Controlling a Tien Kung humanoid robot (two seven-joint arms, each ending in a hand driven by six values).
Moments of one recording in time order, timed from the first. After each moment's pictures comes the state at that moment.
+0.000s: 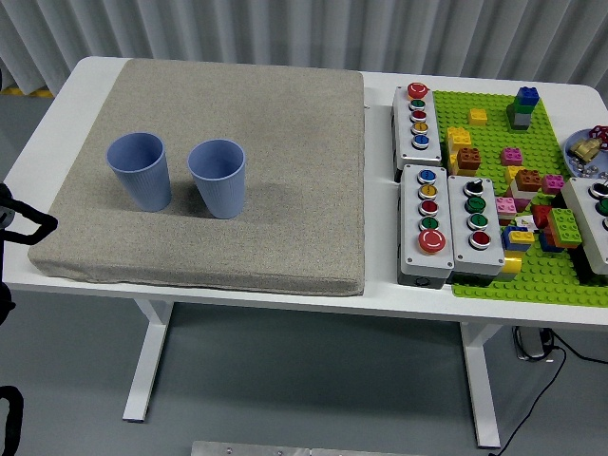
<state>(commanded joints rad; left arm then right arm) -0.41 0.23 -1.70 -1.40 1.02 0.05 -0.15 0.19 -0.06 1.06 0.18 -0.42 0.17 -0.29</state>
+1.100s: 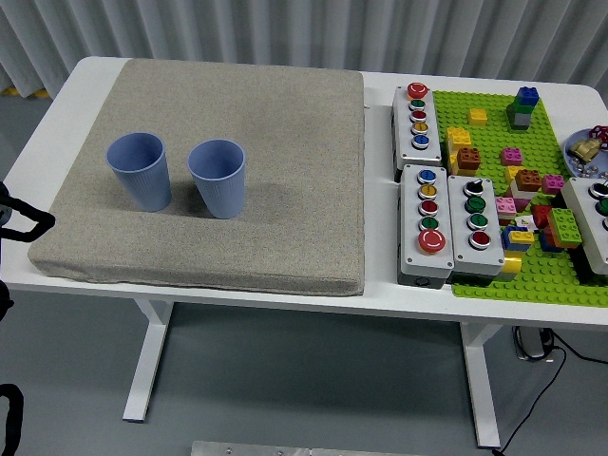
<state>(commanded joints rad) -0.41 0.23 -1.71 -1.40 1.03 0.05 -0.15 0.19 -0.07 1.07 0.18 -0.41 0.17 -0.29</state>
